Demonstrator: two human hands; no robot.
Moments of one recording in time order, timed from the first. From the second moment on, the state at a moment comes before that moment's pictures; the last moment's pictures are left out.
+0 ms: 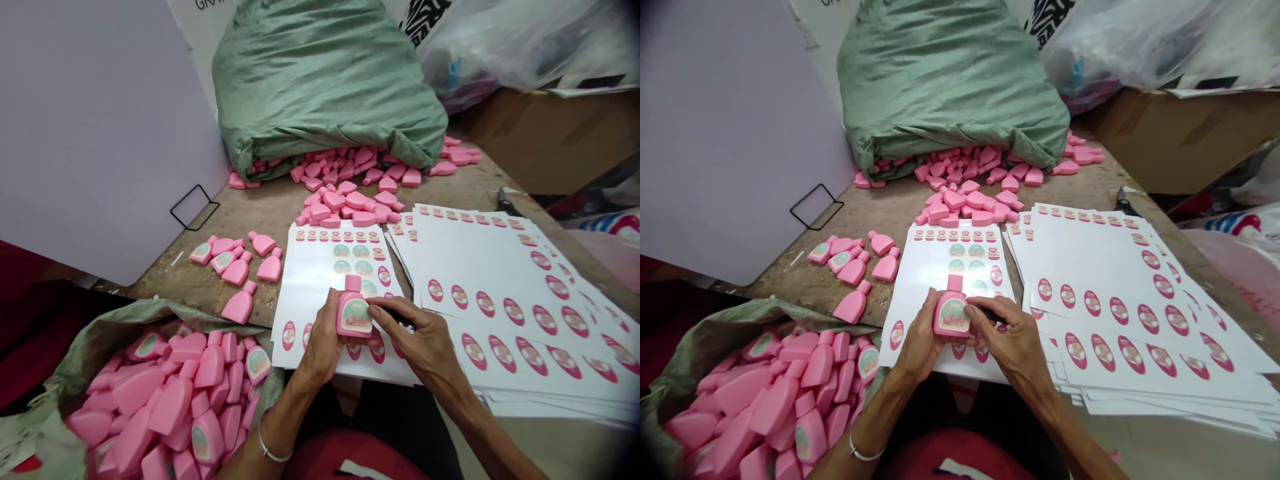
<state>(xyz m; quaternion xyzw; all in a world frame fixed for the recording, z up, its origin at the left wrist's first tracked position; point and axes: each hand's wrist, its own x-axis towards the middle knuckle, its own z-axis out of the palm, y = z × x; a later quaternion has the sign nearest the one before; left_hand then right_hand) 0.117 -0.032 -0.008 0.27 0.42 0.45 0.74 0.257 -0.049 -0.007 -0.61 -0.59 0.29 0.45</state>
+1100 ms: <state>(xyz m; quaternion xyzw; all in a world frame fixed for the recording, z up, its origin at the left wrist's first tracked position) -0.026 0.053 -0.050 0.63 0.68 0.37 -0.09 0.246 0.200 -0.023 -0.61 -0.76 0.09 0.18</state>
